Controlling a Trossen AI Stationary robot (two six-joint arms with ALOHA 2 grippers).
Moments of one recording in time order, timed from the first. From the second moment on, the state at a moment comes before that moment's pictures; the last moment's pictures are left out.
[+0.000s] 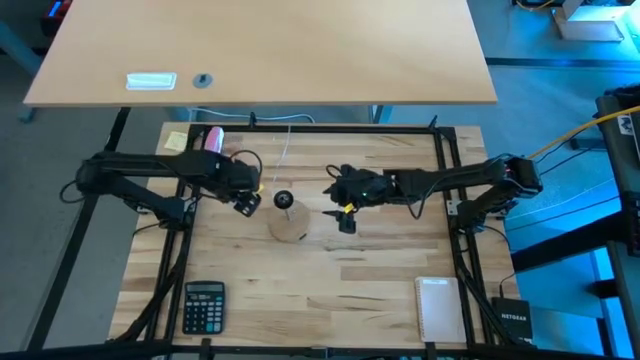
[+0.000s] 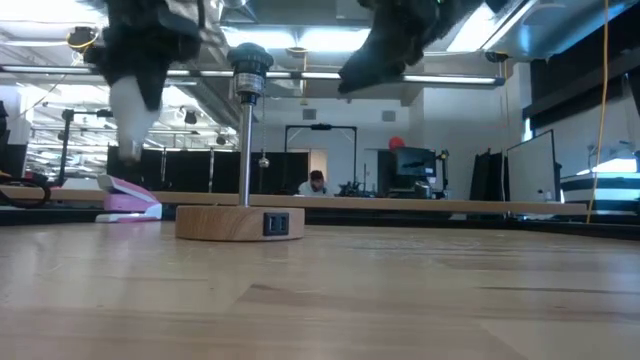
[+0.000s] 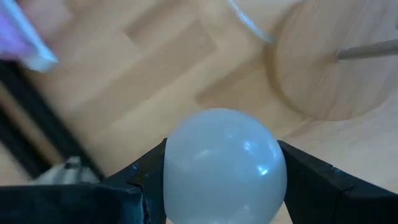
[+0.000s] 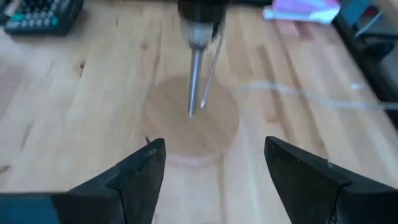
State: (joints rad) left arm 0.06 1.26 1.14 -1.32 -0.18 -0.91; right arm 0.02 1.52 1.12 -0.23 0.08 -0.05
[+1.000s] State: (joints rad) left arm 0.16 1.45 0.89 -0.95 -0.27 -0.89; right arm 0.02 1.52 0.94 0.01 0.08 0.04
